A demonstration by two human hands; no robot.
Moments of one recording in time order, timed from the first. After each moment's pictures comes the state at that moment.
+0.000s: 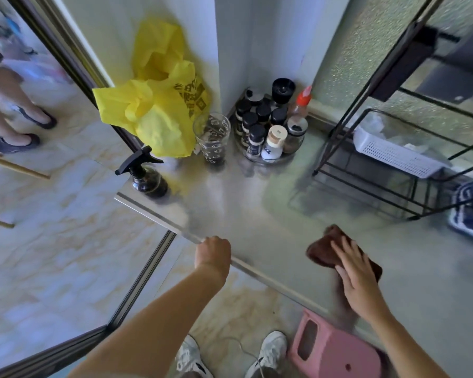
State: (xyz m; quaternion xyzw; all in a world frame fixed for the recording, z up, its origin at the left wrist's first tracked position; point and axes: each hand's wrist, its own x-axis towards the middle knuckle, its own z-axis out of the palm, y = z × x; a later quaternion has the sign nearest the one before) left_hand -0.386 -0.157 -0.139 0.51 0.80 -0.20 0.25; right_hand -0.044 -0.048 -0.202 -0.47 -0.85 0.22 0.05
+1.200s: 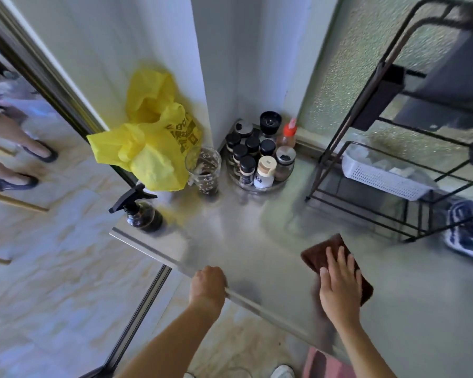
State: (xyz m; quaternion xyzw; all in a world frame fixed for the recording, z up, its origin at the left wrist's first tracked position) left_hand -0.389 -0.149 -0.134 0.46 0.83 -0.14 0.29; right_hand -0.112 -0.039 -0.205 -0.63 -0.76 0.12 0.07
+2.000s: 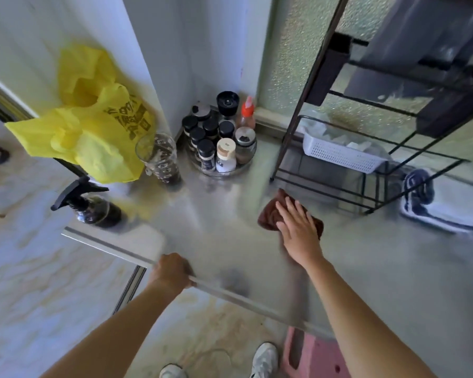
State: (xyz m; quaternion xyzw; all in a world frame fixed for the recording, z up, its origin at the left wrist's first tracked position) left_hand -0.397 -0.139 -0.125 0.41 0.84 -0.14 0.32; right_hand -0.124 0.034 -0.203 -0.51 -0.84 0.18 0.03
